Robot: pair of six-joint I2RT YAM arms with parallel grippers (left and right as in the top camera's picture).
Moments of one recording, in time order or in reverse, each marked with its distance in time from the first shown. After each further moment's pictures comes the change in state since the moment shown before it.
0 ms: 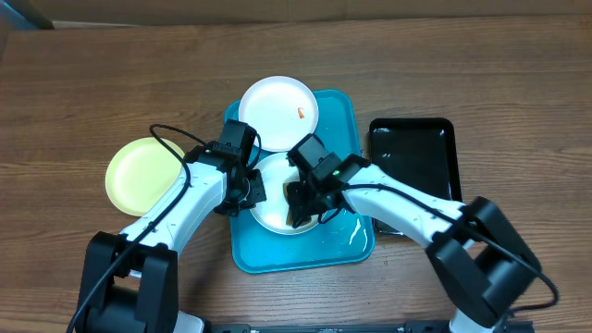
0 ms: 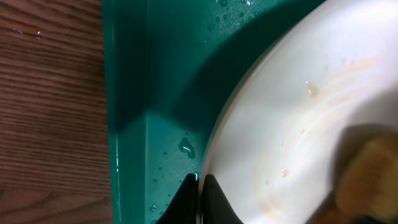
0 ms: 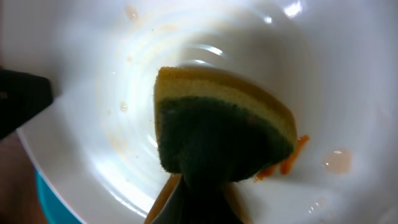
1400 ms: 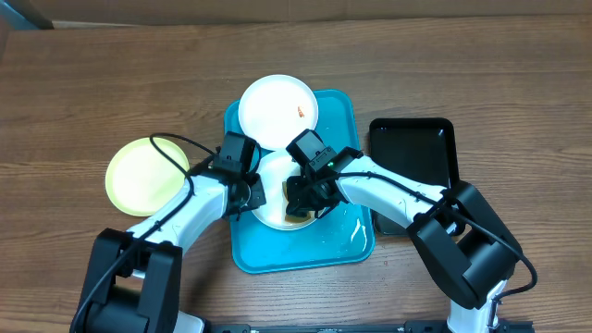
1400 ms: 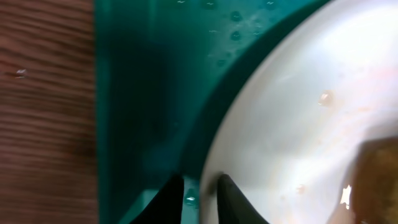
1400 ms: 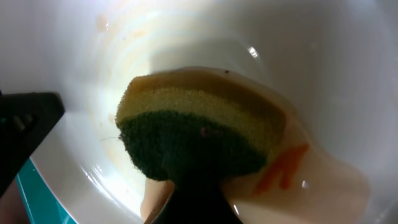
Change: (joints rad) left arm 0.000 0.002 -0.147 0.264 -0.049 0.009; right arm -0.037 0.103 0.051 -0.016 -0.009 0.089
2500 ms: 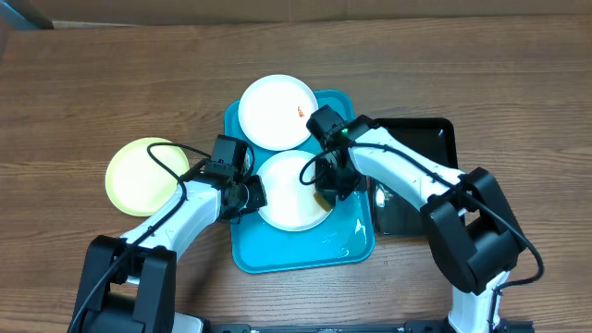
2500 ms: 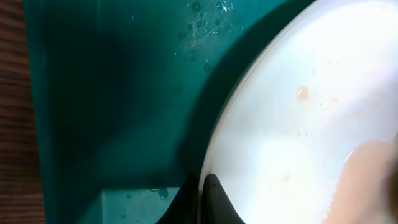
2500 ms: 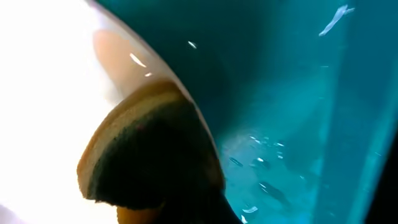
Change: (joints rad) left arm 0.046 -0.027 -0.038 0.023 0.163 -0.005; right arm -0.124 0.029 0.174 -0.375 0.155 0.000
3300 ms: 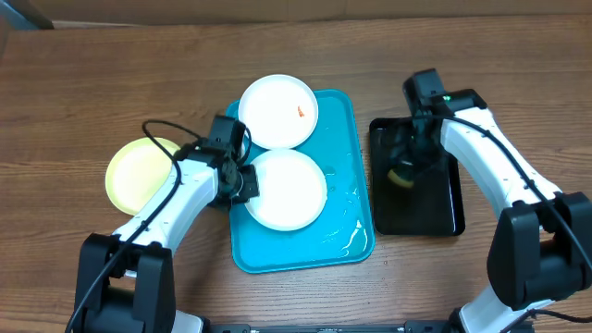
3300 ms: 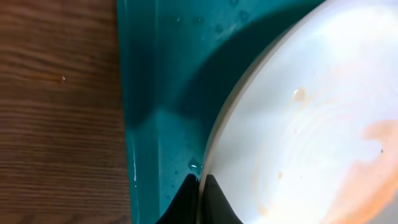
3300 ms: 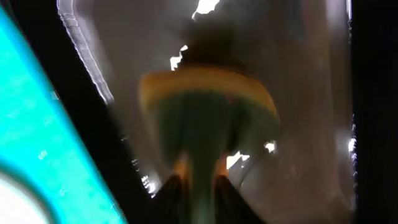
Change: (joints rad) left arm 0.014 0.024 0.214 -0.278 -0.095 0.109; right arm -0.386 -0.194 -0.081 -0.076 0.087 -0.097
